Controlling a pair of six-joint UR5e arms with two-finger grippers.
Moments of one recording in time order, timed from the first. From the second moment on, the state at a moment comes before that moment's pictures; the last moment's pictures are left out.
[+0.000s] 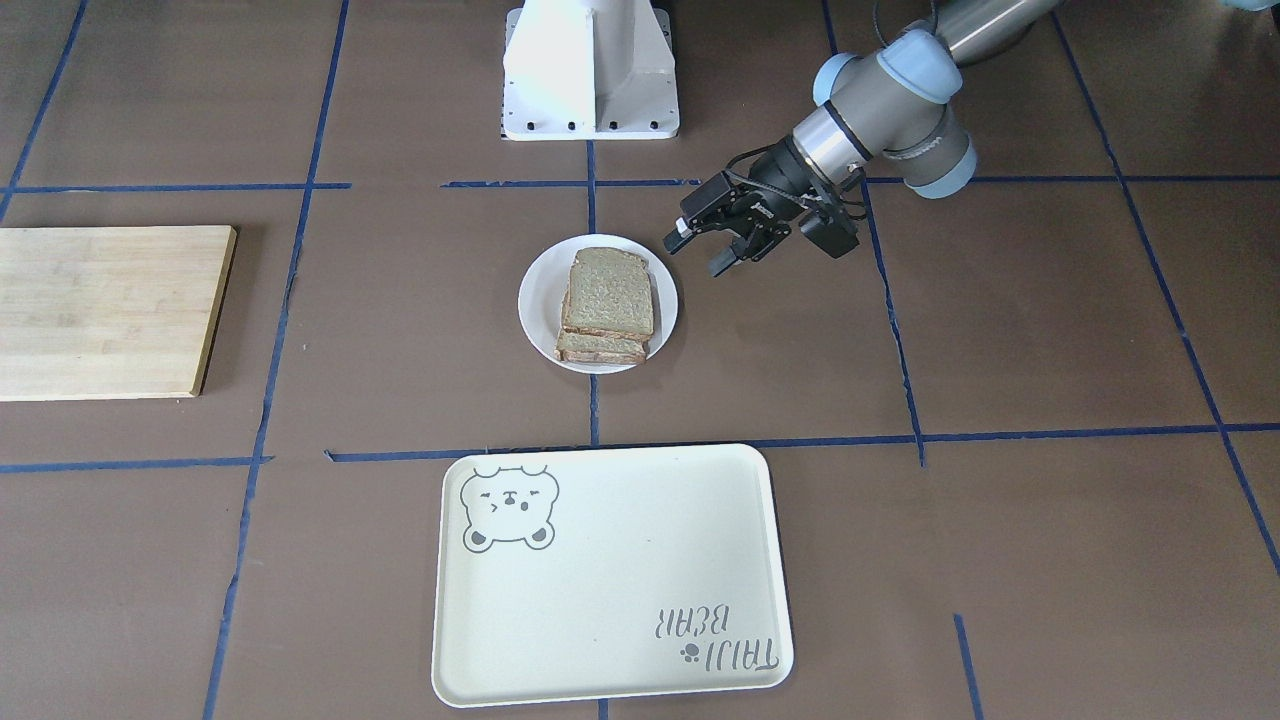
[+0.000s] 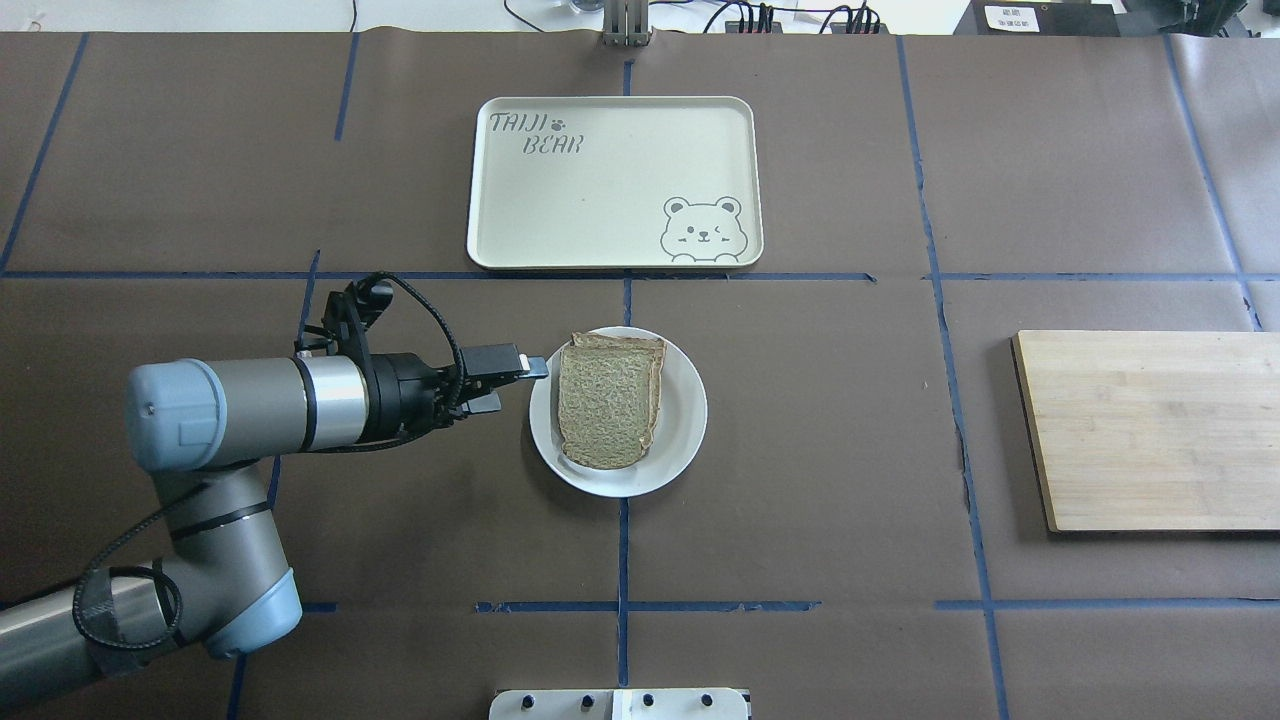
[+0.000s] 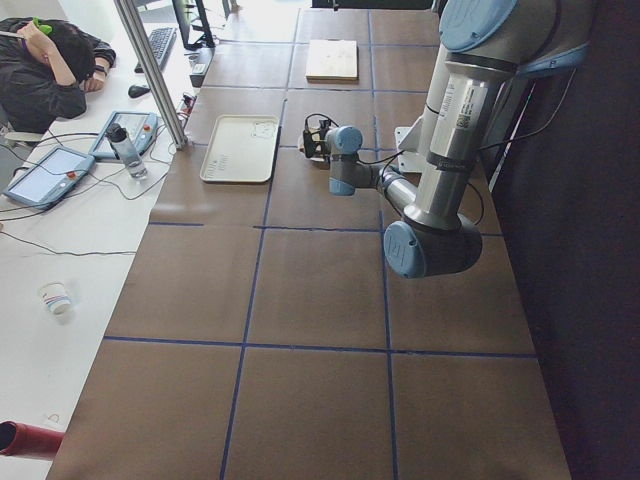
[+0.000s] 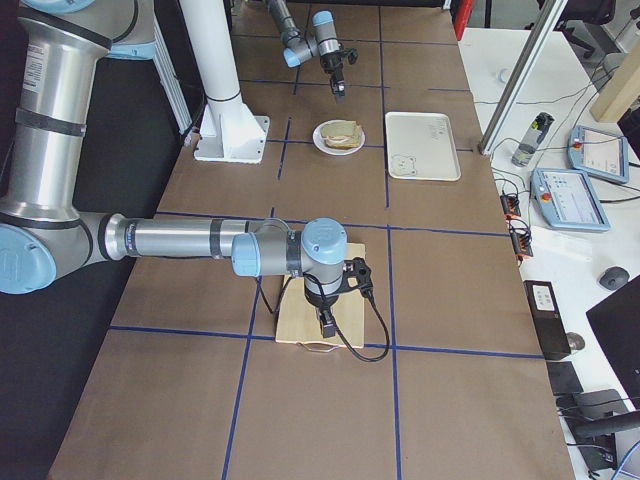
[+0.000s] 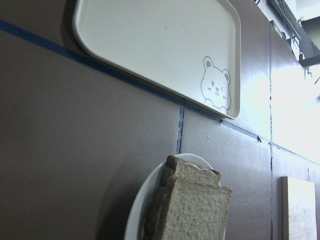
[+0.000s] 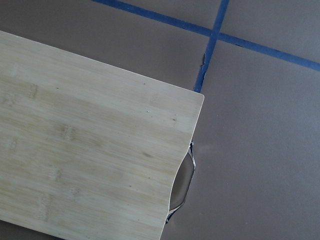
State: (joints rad) left arm -0.46 -1.91 -1.60 -2.85 -1.71 -1.74; right arm 1.49 -1.82 1.84 -1.52 2.32 -0.18
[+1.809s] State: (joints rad) left arm -0.41 -1.96 -1.41 -2.95 -1.64 -1.80; right arm 1.49 -1.82 1.84 -1.52 2.32 -0.18
